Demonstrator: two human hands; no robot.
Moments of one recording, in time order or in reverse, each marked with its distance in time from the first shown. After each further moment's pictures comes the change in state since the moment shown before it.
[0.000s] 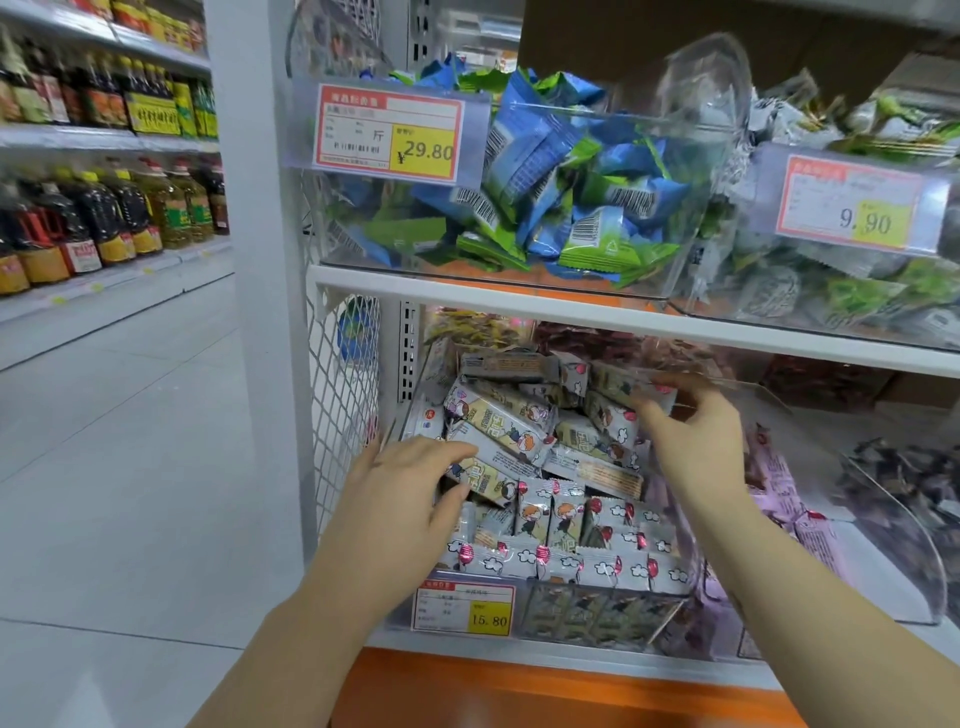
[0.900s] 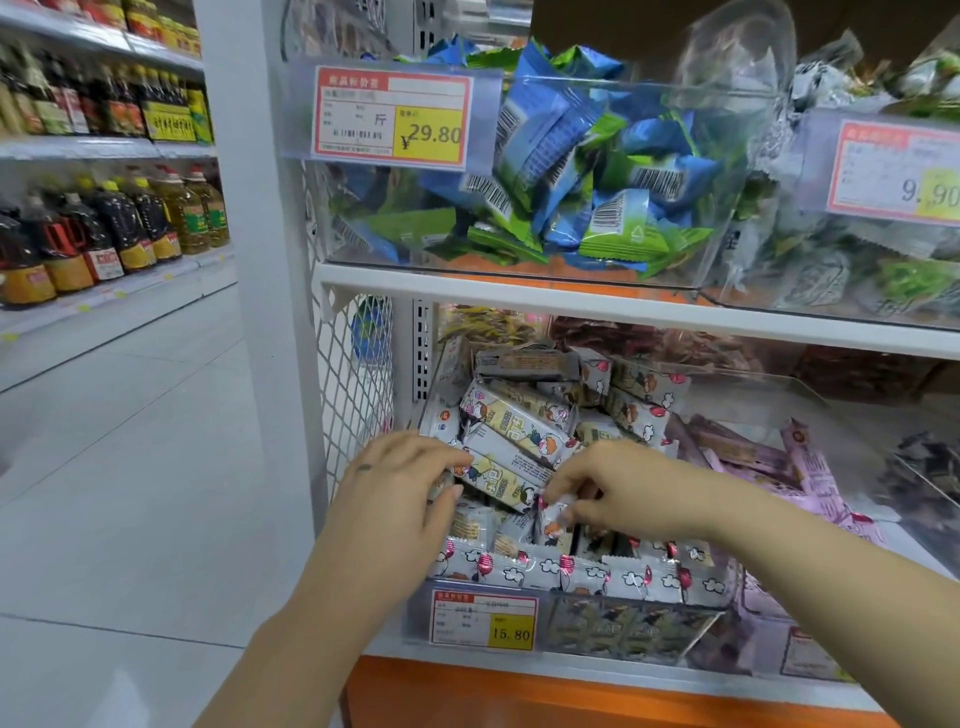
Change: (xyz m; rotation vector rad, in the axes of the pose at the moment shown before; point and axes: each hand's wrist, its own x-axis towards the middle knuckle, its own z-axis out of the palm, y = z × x) left_hand 0.004 -0.020 0.001 -0.009 0.055 -0.003; right_hand -0.011 -0.020 0.023 -0.696 -1.123 -0.379
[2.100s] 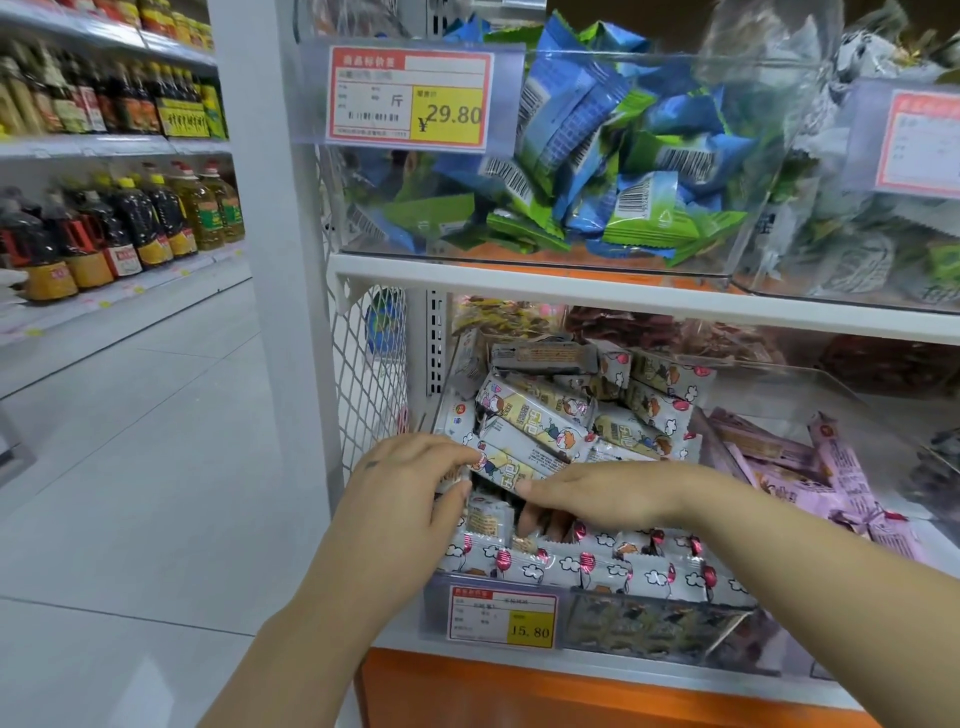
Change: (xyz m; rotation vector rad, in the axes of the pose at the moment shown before) left_hand -0.003 -0.005 -0.003 -0.004 -0.005 0.014; right_hand 0.024 -0.018 0.012 0.328 -0.340 0.122
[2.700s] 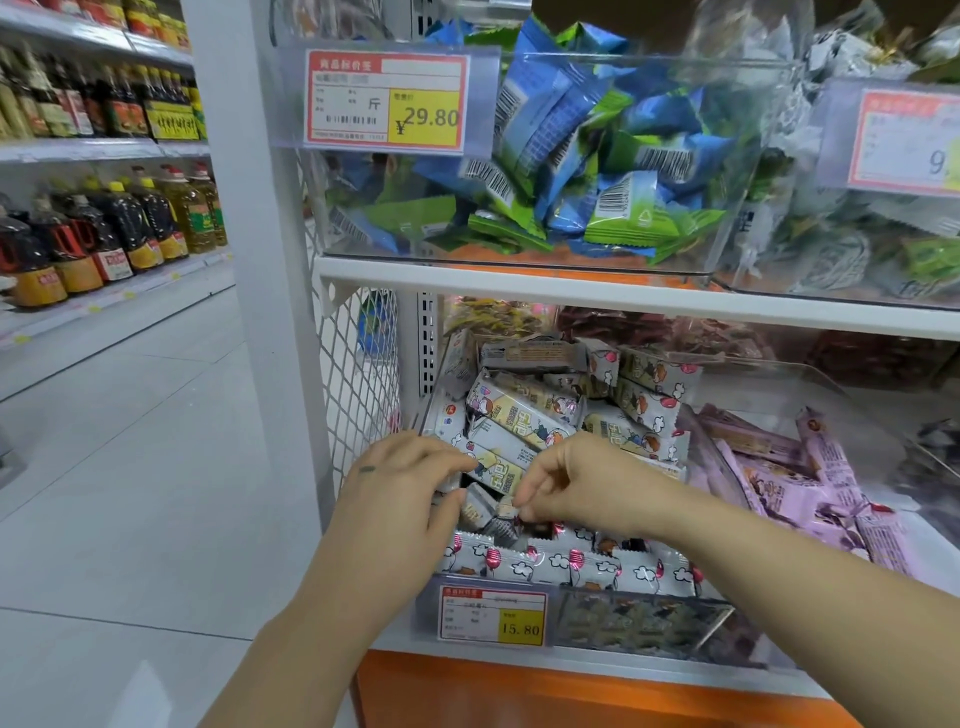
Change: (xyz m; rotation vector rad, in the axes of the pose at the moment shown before) left_hand 0.001 0.001 0.005 0.042 -0.006 -0.003; right_hand -0.002 0.007 0.010 0.218 0.342 -0.180
